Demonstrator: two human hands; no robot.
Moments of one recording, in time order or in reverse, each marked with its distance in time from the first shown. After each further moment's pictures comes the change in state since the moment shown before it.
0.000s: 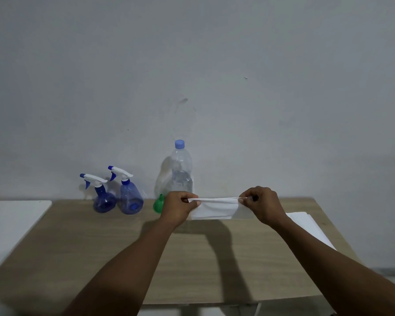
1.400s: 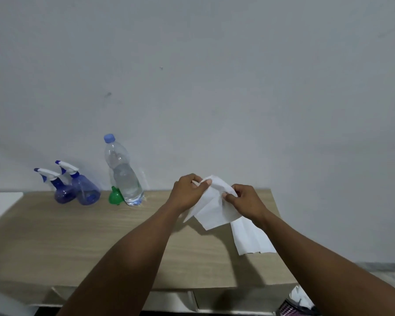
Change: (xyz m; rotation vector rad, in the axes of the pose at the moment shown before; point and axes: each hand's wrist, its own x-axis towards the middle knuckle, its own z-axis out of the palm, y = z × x) left_hand -0.019 0.118 0.247 0.291 -0.036 -0.007; right_hand 0.011 0.160 -0.144 0.368 -0.230 0.130
